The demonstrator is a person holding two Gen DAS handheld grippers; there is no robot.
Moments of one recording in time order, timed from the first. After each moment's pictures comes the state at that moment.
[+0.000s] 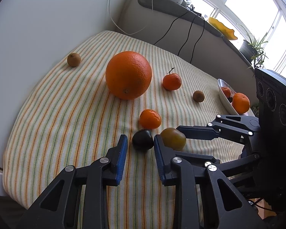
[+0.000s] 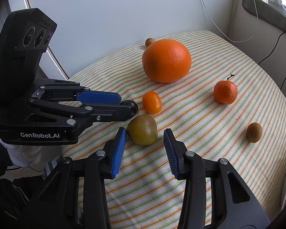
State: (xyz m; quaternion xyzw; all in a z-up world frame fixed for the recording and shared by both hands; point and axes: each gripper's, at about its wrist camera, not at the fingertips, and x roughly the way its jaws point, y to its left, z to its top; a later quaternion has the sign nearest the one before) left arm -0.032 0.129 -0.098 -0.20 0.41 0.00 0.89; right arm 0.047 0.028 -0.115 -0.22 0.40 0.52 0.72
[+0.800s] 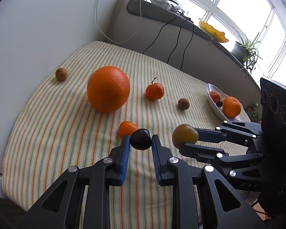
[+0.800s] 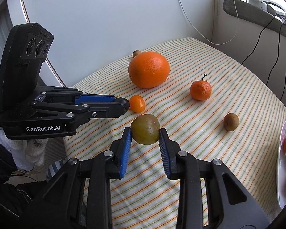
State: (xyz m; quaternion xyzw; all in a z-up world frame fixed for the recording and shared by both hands) left arm -0.025 0.109 -0.078 -0.19 0.38 -0.01 0.90; right arm 0.053 -0.014 -0.091 -0.17 0.38 0.50 0.76
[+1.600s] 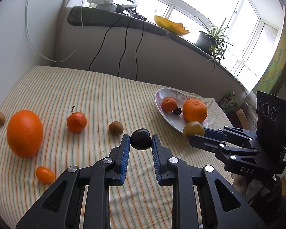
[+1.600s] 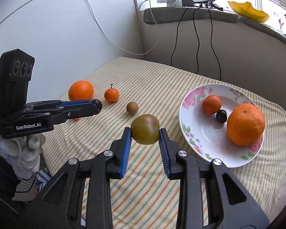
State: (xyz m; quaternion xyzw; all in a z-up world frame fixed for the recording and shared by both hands) left arm 0.042 0.020 -0.044 -0.15 0.36 -0.12 0.91; right arm 0.096 -0.163 -0.054 -0.07 0.37 0.37 0.85
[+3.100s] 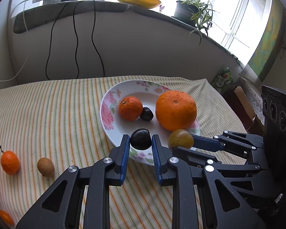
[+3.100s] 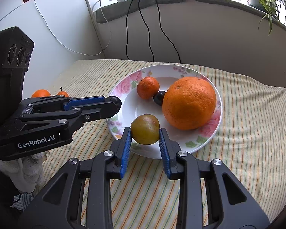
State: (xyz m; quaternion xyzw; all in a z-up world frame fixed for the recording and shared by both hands) left arm 0.123 -0.082 -0.057 -0.07 0.40 -0.18 0.90; right arm 0.138 -0.232 -0.080 -0.02 0.40 0.27 0.87
